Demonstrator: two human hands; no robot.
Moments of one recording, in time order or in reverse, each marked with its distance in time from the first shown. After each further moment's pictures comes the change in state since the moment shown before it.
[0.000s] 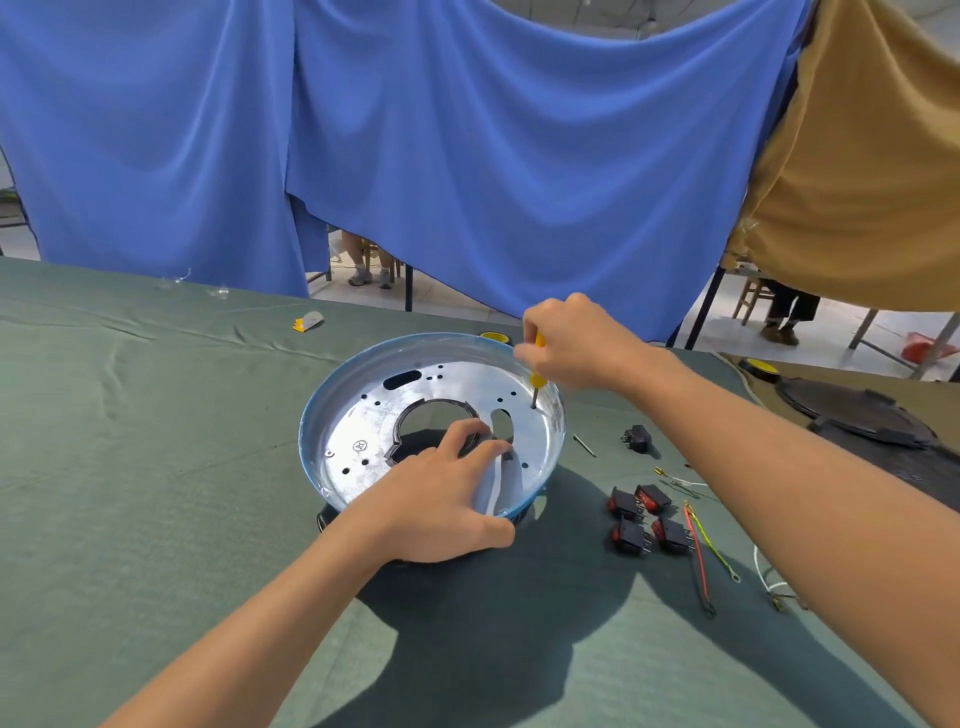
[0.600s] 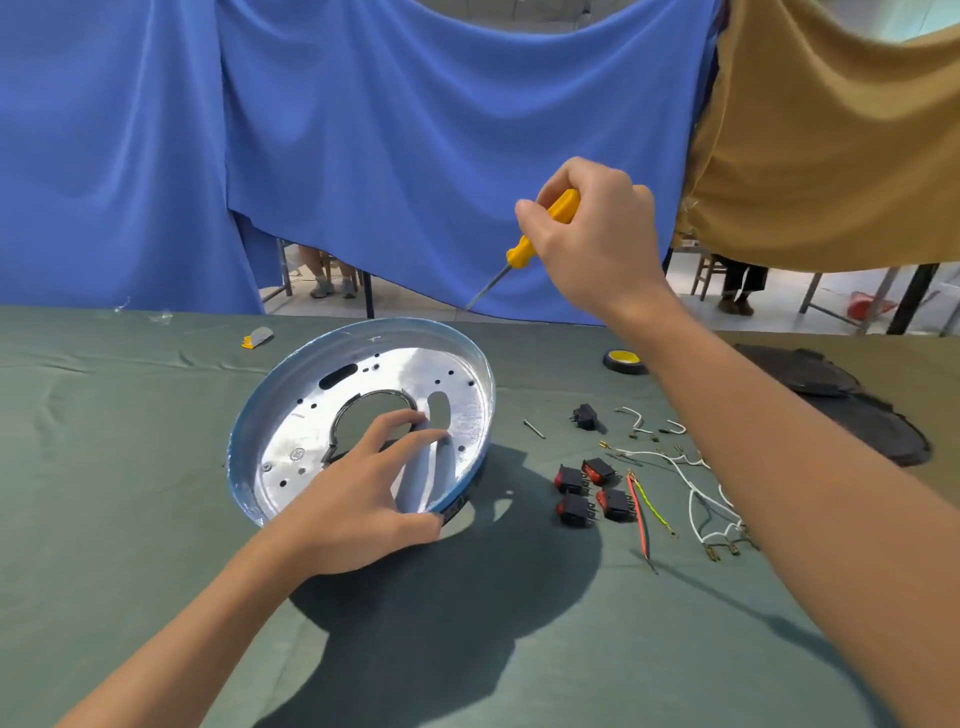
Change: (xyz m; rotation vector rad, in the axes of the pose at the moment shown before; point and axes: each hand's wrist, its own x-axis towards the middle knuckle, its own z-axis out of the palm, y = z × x) left_hand -0.018 -0.007 0.001 -0.137 0.135 0.052; right_hand -0.048 0.007 -0.072 0.429 0.772 0.129
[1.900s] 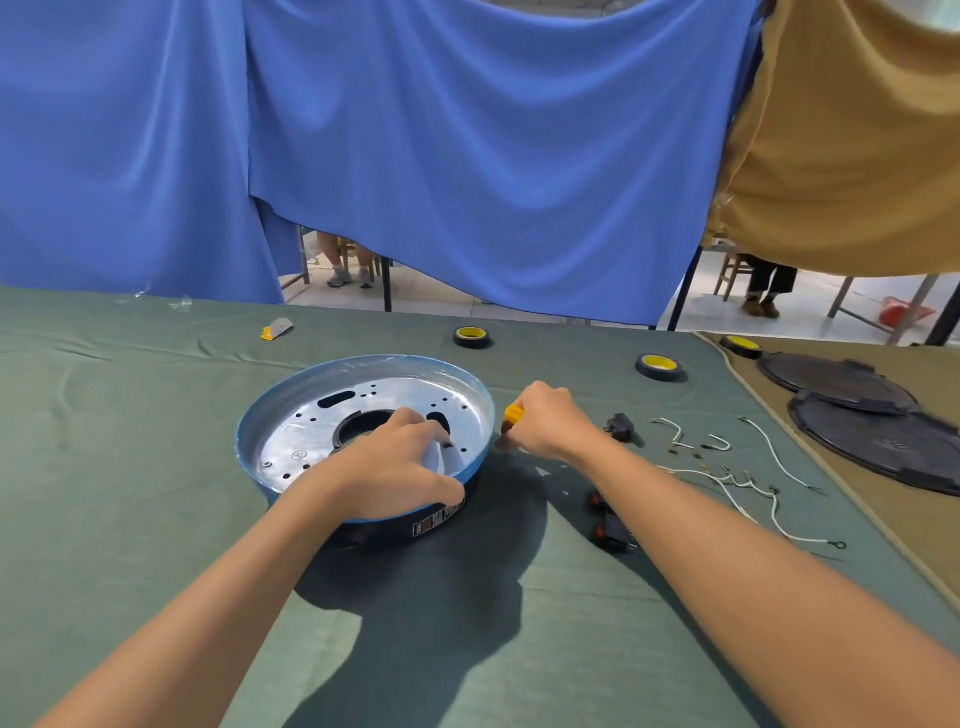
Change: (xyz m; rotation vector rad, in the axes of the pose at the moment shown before) left_hand 0.051 -0.017 -0.016 0.067 -0.192 -0.236; right_hand -0.082 0.083 0.130 -0.239 -0.803 0.516
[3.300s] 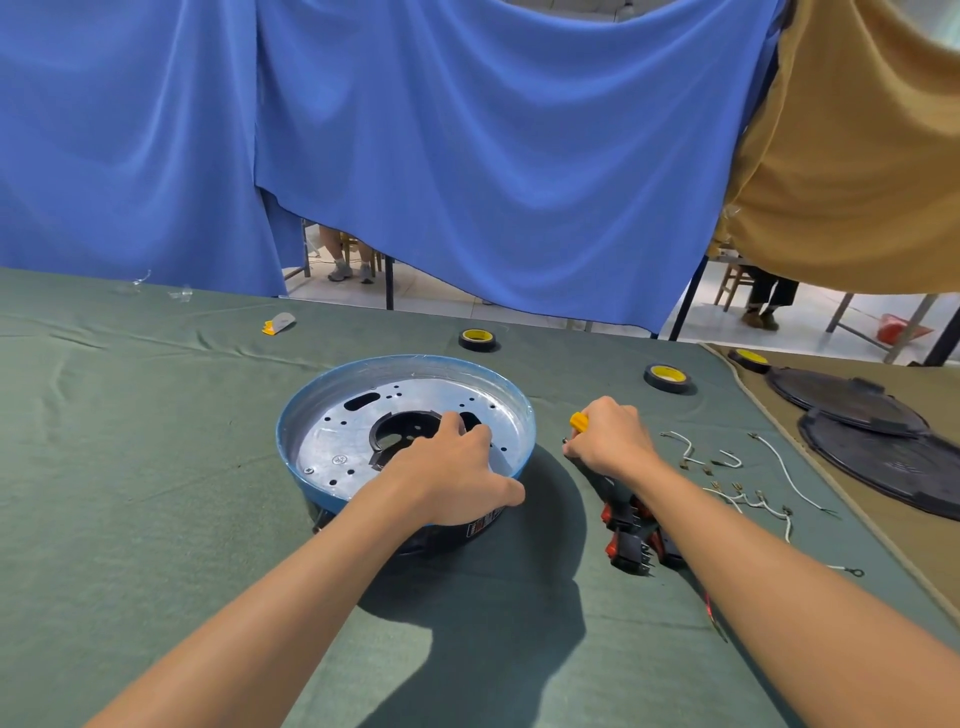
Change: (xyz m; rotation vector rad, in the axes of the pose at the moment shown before) left_hand 0.018 0.037 0.014 0.093 -0.030 -0.071; right_hand 0.015 0.054 -0.010 -0.098 0.176 0.157
